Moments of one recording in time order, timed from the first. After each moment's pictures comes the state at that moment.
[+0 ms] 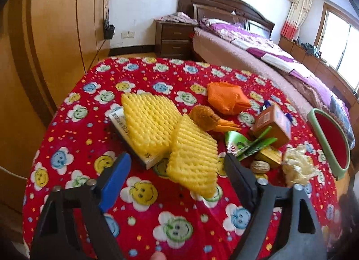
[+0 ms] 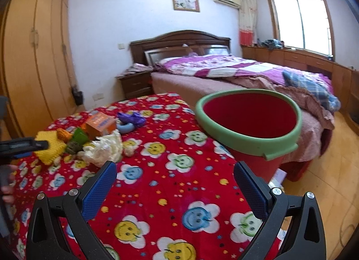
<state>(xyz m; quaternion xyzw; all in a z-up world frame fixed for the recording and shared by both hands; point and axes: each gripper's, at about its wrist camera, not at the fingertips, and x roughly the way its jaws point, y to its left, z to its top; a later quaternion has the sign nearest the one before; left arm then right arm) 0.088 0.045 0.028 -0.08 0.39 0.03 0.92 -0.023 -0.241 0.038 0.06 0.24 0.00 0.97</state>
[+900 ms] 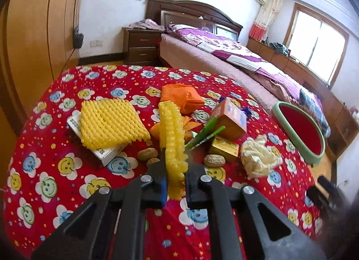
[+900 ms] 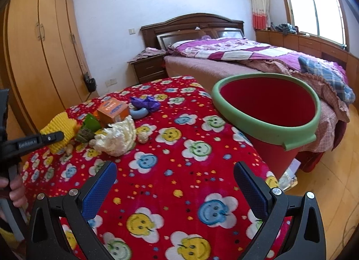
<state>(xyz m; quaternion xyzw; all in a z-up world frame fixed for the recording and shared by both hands) 0.069 0.017 0.042 -0.08 0.35 -0.08 0.93 -0.007 -0.235 0.035 0.08 0.30 0.05 0.95</state>
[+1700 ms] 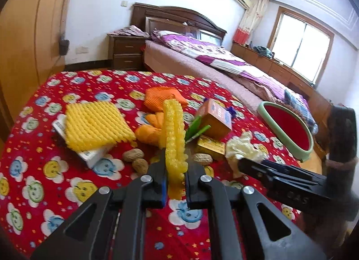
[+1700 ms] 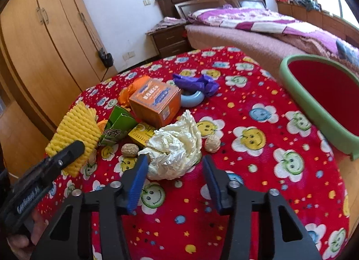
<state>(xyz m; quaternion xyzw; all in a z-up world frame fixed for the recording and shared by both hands) 0.069 0.019 0.032 -0.10 0.33 -0.14 0.93 0.073 -0.160 0.020 0.10 0.40 0.11 0.90</state>
